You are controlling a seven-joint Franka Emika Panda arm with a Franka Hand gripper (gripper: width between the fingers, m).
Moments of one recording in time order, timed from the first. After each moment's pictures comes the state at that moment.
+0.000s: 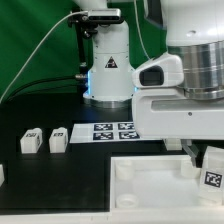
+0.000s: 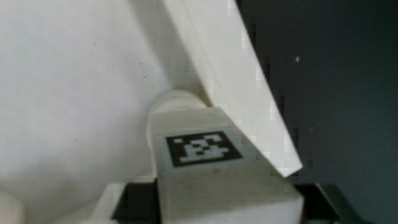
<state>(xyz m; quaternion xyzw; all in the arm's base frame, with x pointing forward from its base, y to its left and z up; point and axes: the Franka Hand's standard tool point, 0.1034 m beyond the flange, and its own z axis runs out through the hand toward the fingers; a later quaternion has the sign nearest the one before) 0.632 0.118 0.080 -0.96 0.28 0.01 0.08</state>
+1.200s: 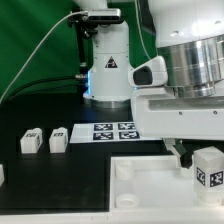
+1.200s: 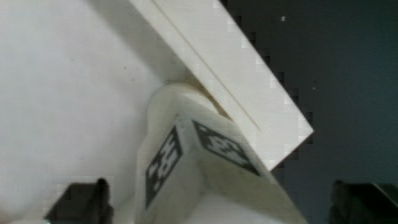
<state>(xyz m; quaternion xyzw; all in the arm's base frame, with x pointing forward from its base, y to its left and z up) 0.629 0.112 0.076 -0.95 0.29 -0.03 0.10</state>
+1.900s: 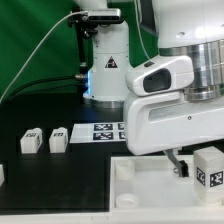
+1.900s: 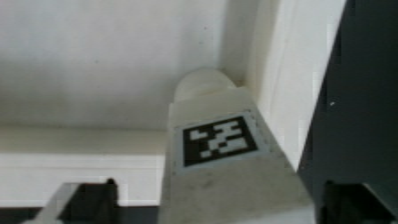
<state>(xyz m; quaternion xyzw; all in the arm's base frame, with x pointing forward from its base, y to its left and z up) 0.629 0.110 0.074 -1.00 -0.04 -0.04 0.07</state>
